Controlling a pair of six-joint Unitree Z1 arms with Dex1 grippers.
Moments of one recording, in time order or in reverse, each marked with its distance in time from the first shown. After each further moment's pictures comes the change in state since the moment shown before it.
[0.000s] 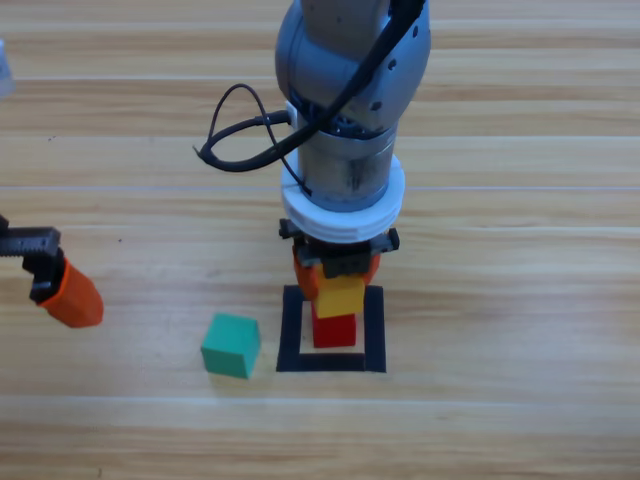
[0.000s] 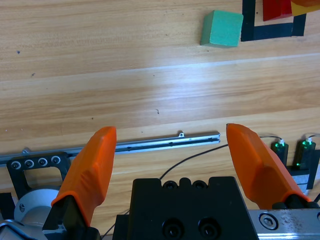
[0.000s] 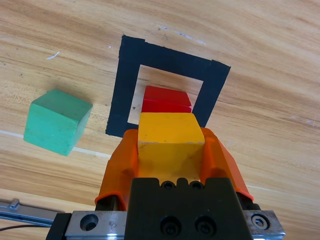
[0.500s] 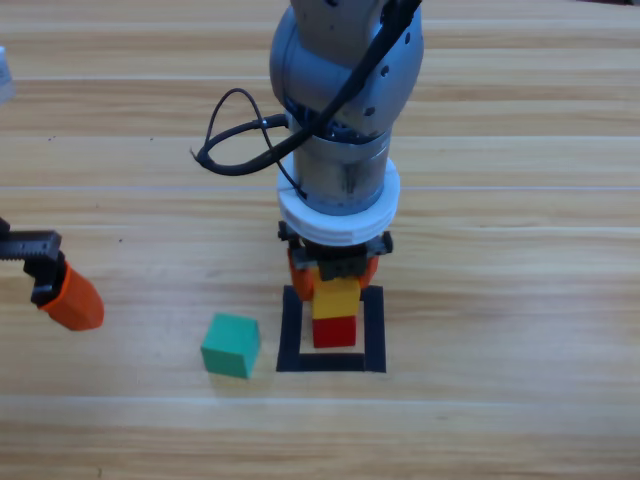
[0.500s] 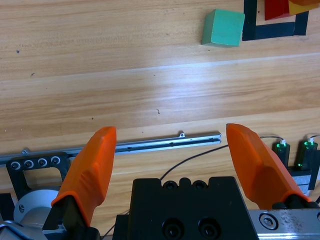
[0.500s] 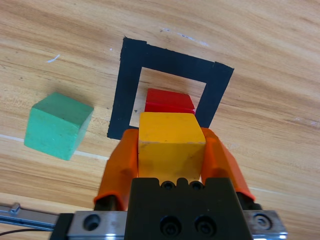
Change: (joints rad) arm 0 0.000 0.000 0.010 -0.008 0.000 0.000; arm 1 0.003 0.016 -0.016 0.005 -0.003 0.009
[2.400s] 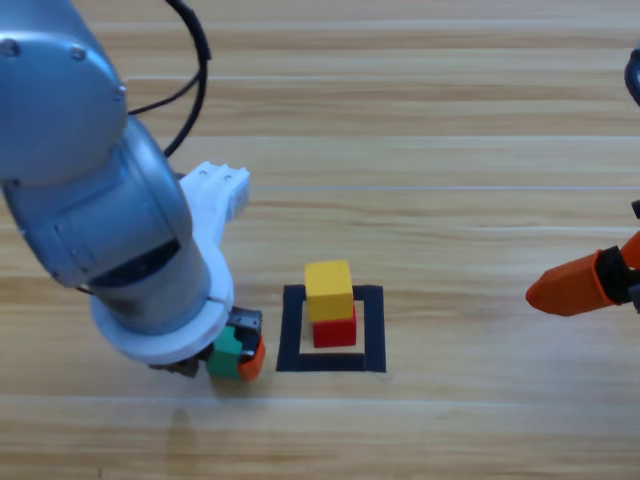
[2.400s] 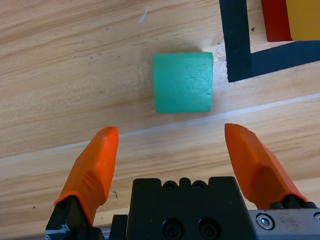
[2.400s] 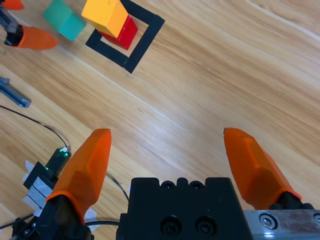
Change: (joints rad) arm 0 0.006 0.463 0.037 -0.386 0.003 0.163; arm 1 -0.084 -1.067 1.376 -0.822 0.036 -0.377
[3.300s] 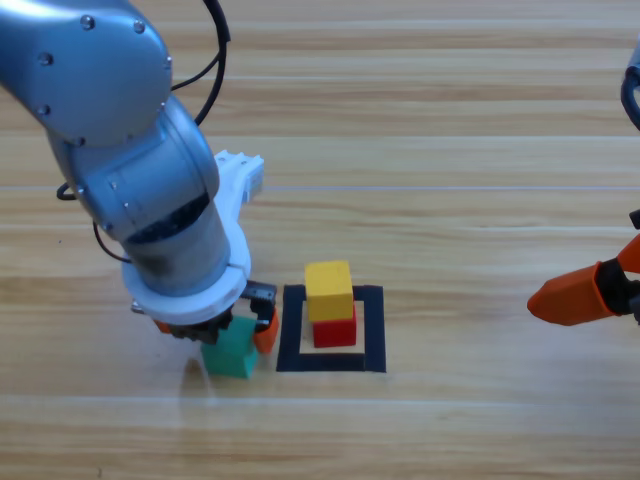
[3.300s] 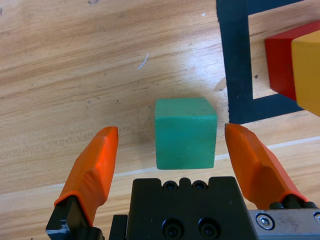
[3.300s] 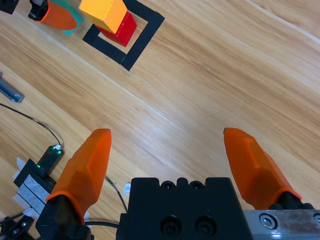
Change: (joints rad) arm 0 0.112 0.093 -0.076 -0.023 -0.066 0.101; arm 1 -0.001 0.000 0.032 -0.034 0.000 -0.034
